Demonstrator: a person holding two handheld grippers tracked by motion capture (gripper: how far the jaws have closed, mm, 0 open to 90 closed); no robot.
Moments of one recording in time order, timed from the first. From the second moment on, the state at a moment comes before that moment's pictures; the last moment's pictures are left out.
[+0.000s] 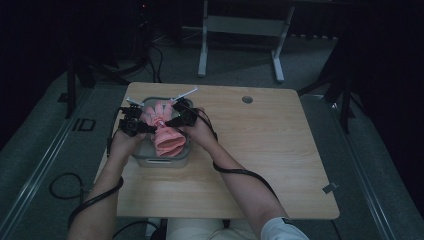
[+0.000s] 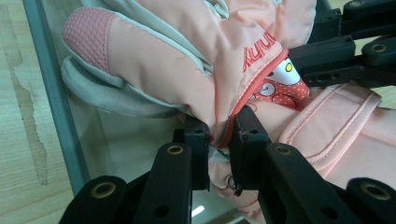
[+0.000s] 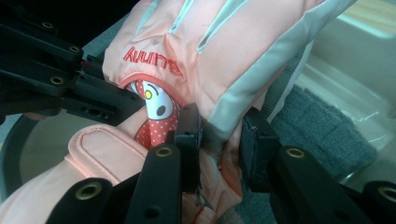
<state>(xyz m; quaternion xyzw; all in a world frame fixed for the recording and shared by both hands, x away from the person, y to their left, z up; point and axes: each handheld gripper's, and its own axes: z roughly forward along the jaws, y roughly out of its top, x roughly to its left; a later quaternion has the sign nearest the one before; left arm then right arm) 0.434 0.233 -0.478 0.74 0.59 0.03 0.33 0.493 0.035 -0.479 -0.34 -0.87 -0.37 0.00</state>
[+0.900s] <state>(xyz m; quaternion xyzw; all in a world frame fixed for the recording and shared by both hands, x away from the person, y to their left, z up) 0.440 0.226 -0.483 0.74 0.60 0.08 0.28 0.509 0.030 -0.481 -0.35 -0.88 -0.33 -0.02</state>
